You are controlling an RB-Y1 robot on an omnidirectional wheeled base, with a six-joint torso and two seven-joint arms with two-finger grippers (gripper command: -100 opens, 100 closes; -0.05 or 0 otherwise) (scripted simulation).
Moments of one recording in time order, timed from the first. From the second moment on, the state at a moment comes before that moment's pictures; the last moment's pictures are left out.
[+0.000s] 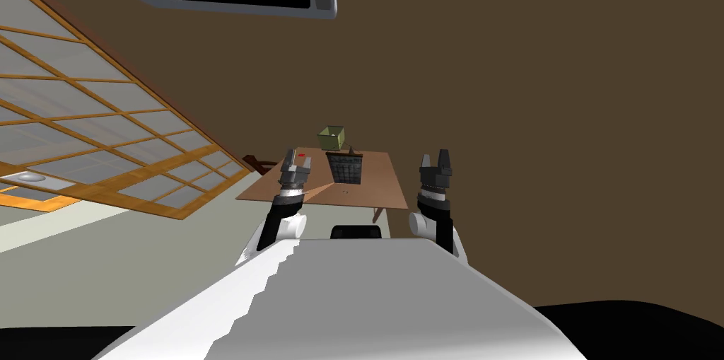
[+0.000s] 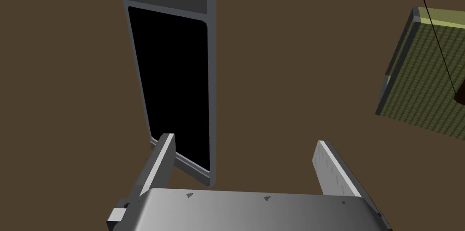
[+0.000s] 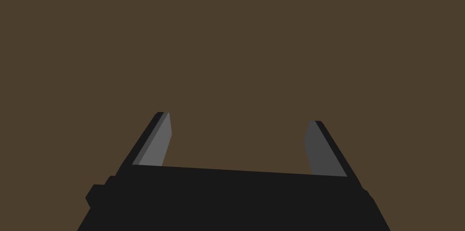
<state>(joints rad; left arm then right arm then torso) 0.47 0.11 -0.05 -2.17 0.00 -0.45 0.14 0.48 0.01 -0.05 -2.25 0.02 -0.54 0.05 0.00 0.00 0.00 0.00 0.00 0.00</state>
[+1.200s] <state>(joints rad) 0.33 0.18 -0.01 -1.86 -0.04 -0.21 0.10 0.48 0.01 -0.05 -2.25 0.02 -0.54 0.05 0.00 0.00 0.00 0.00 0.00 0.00</state>
